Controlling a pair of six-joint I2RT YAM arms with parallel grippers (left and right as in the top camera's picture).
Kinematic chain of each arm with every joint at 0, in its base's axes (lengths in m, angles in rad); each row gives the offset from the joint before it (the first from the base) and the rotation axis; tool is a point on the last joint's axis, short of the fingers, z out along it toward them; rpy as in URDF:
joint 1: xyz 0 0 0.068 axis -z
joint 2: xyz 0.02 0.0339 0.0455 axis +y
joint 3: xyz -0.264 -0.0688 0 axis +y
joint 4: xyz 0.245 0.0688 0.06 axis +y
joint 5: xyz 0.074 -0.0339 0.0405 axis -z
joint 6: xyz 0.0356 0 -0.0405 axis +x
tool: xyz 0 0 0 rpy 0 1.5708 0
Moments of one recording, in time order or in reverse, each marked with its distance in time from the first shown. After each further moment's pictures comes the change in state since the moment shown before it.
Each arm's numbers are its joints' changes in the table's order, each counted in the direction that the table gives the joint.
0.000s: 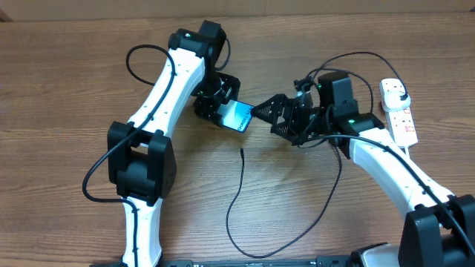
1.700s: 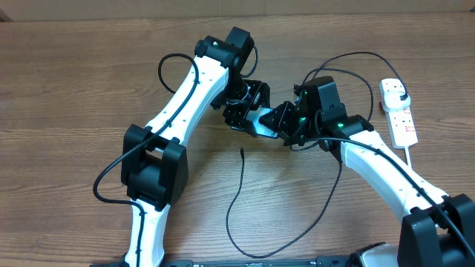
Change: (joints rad) left arm 0.110 0.000 0.000 -0.046 0.229 -0.146; right arm -0.066 0.000 0.000 0.034 0.265 0.130
